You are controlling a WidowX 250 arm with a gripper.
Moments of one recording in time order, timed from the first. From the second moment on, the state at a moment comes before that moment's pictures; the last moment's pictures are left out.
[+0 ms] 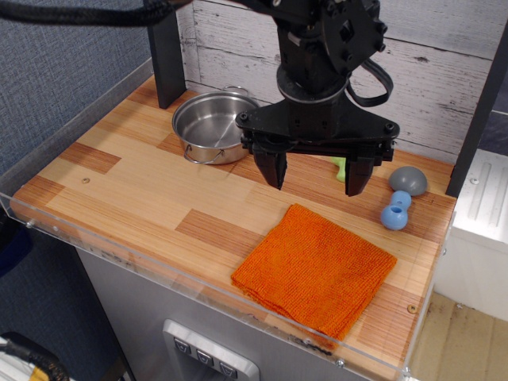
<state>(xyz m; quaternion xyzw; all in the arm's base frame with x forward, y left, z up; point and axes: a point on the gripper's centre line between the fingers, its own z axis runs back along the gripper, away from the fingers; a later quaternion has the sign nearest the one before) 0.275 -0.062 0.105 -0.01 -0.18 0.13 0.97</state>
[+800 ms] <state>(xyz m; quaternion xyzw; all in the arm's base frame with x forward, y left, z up) 0.280 -0.006 0.101 0.02 -0.16 0.25 0.96</state>
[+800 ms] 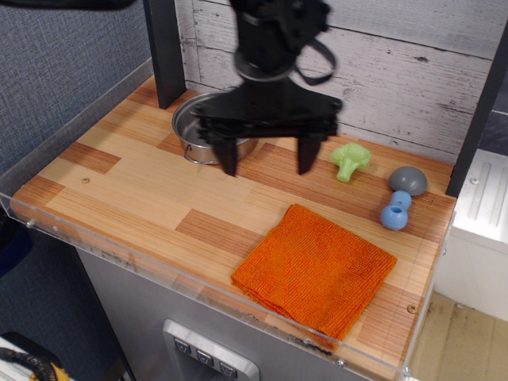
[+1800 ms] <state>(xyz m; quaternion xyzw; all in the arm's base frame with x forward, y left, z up) 0.304 0.091 0.081 0.04 -0.14 0.49 0.86</state>
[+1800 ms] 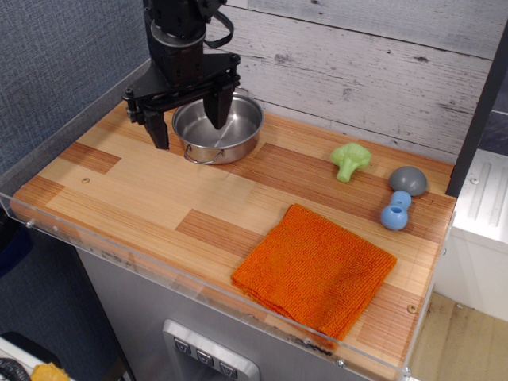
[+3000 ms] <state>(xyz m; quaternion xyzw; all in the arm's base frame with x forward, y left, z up) 0.329 0.139 0.026 0.09 -0.11 0.55 0.82</state>
